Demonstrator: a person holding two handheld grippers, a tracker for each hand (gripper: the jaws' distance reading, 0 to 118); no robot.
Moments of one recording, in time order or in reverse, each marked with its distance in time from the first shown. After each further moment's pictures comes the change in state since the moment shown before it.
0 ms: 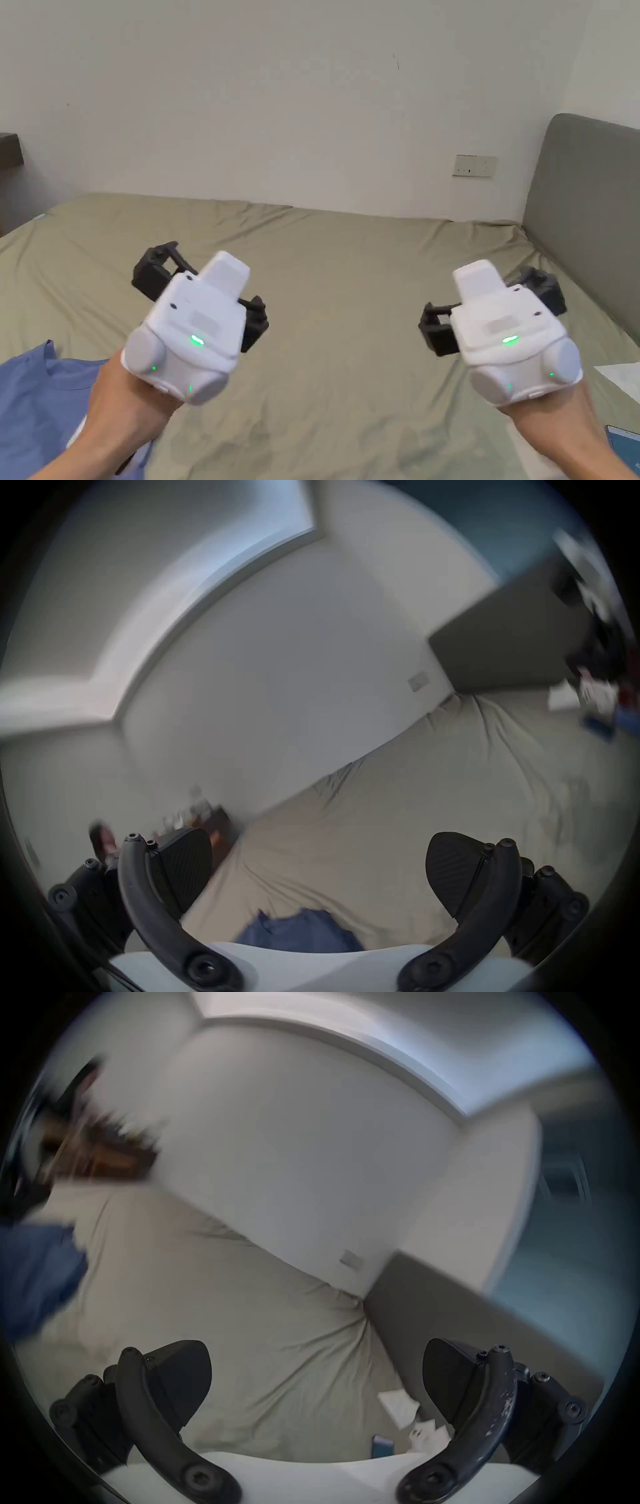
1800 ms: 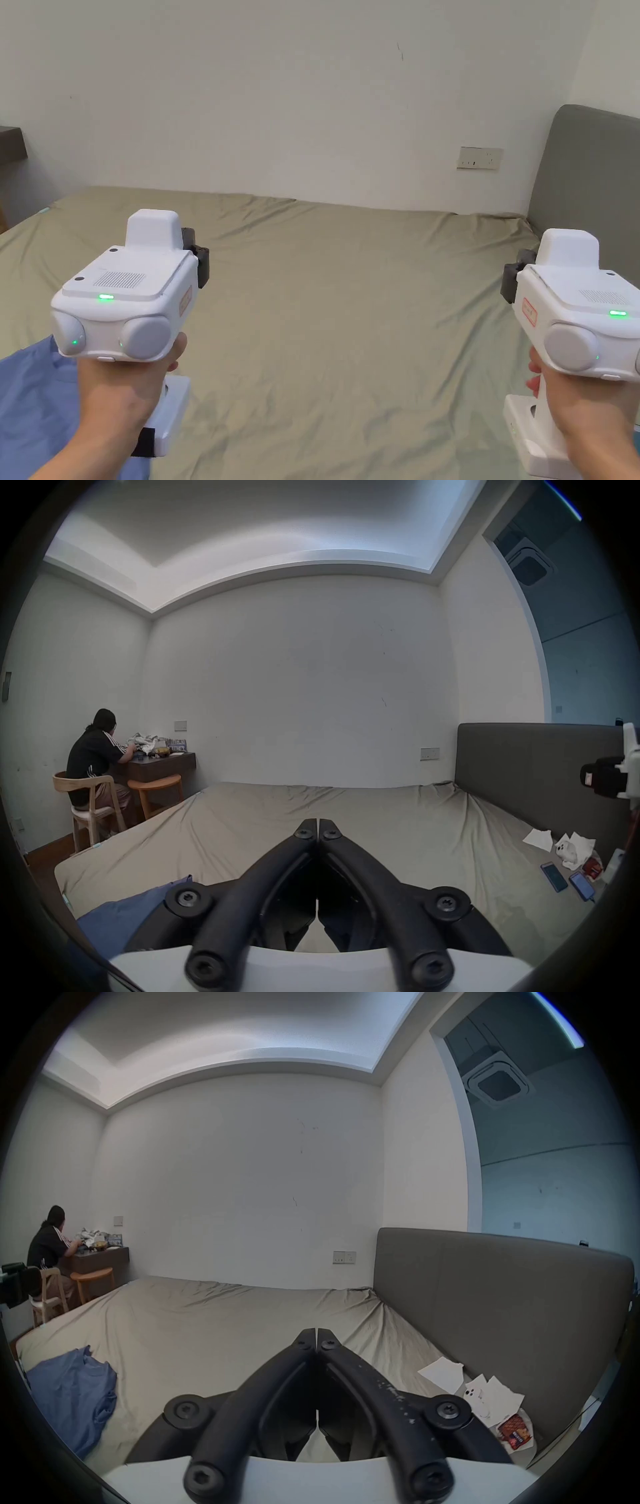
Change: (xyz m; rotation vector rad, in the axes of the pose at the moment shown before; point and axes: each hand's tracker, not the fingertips) left arm -0.054 0.011 0.013 0.089 -0.044 0.457; right arm 0.049 0.007 0.024 0.078 -0.008 -0.328
